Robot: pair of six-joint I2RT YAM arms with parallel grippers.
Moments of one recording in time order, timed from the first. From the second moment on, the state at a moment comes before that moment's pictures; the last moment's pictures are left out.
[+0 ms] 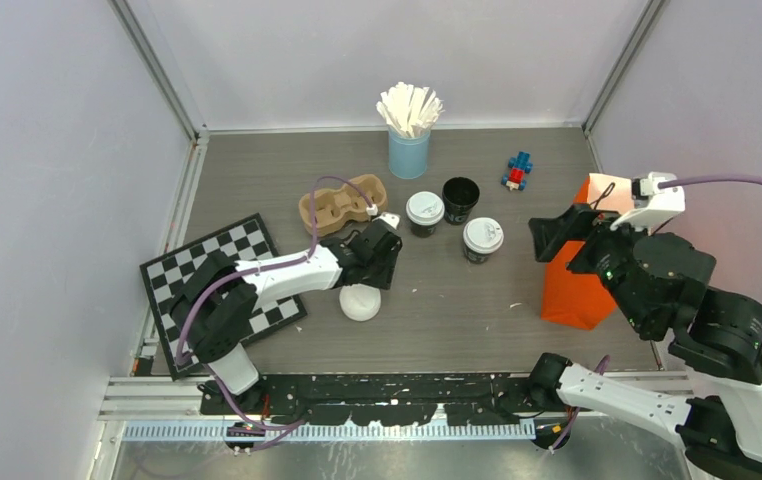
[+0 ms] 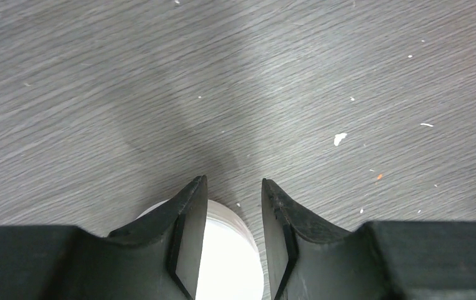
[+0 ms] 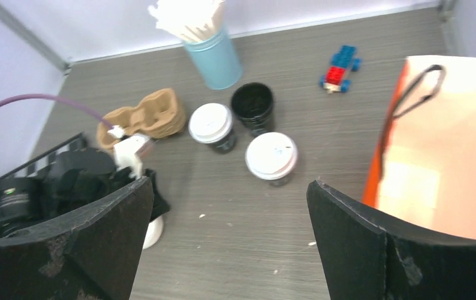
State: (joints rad) left arm -0.86 1.66 1.01 -0.31 -0.16 -0.49; right arm 0.91 0.72 1.47 -1.04 0.68 0.49
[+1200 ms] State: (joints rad) left arm -0.86 1.60 0.88 -0.31 0.15 -0.44; right arm 0.51 1.04 1.54 -1.41 0.86 0.53
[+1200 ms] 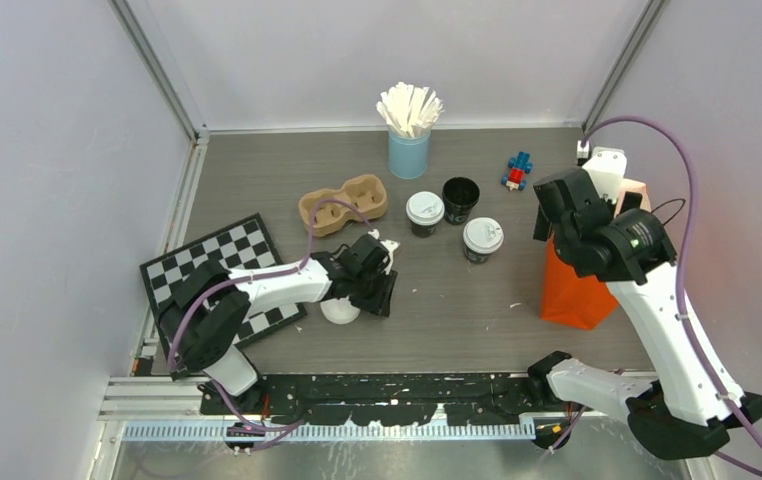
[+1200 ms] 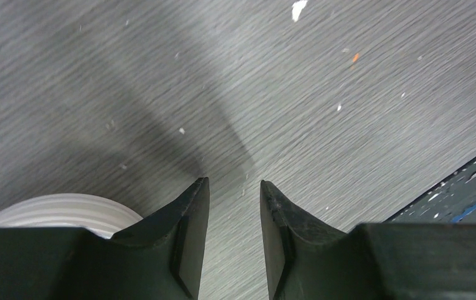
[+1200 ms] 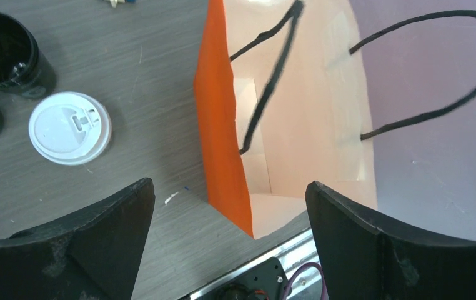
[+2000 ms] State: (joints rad) left arm -0.85 1.34 1.09 -0.53 0.09 -0.43; right arm 0.05 1.19 1.42 -1.12 0.42 0.33
